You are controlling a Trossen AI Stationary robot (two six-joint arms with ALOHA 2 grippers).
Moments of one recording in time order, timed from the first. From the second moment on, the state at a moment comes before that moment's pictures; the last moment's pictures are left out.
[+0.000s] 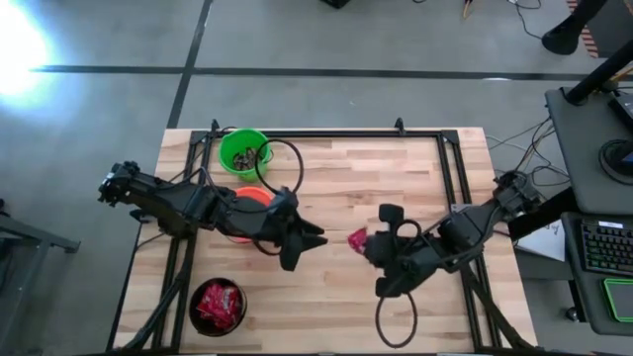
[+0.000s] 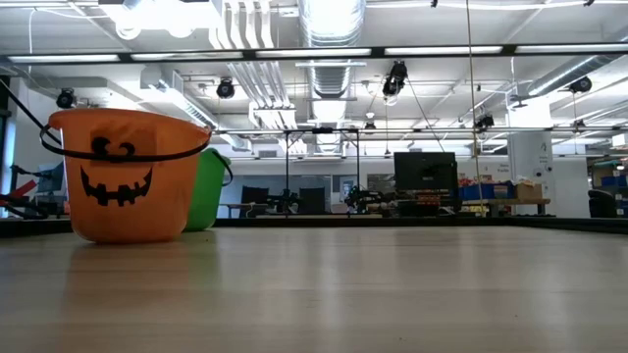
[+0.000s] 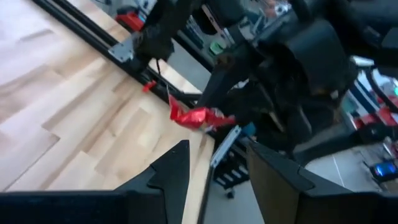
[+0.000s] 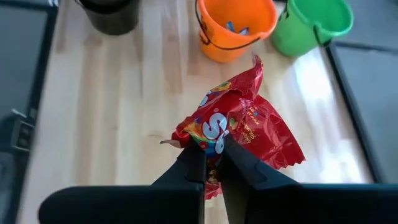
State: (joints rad) left arm -0.35 1.48 1.59 -0.45 -0.27 -0.86; right arm 0.55 1.69 1.94 -1.26 0.51 0.42
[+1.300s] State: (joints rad) left arm -0.24 1.59 1.59 -0.38 -0.24 -0.89; right arm 0.42 1.69 1.96 -1.20 0.53 0.03
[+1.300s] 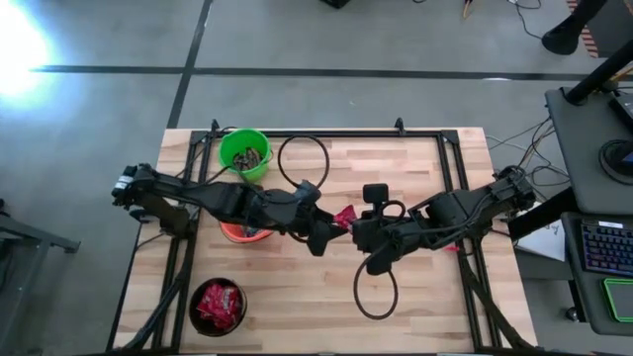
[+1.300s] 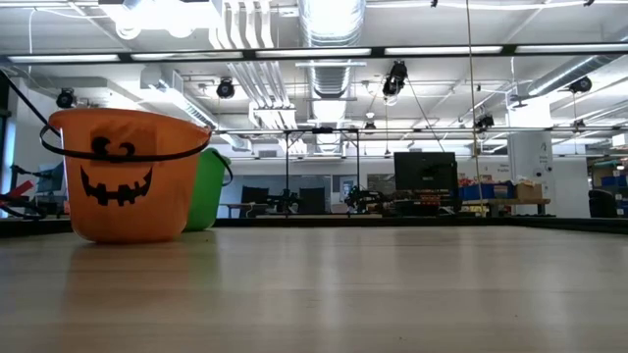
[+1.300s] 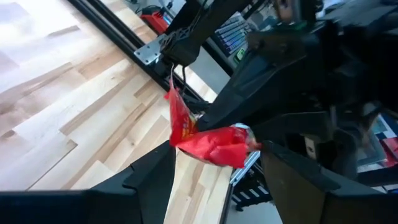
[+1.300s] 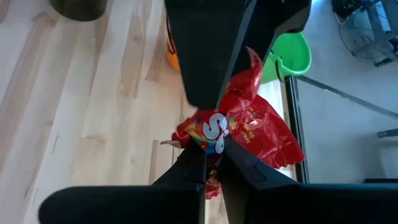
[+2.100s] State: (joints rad) left arm -0.21 1.60 1.59 -0.37 -0.24 -0.86; right arm 0.42 1.69 1.96 -1.20 0.53 0.01
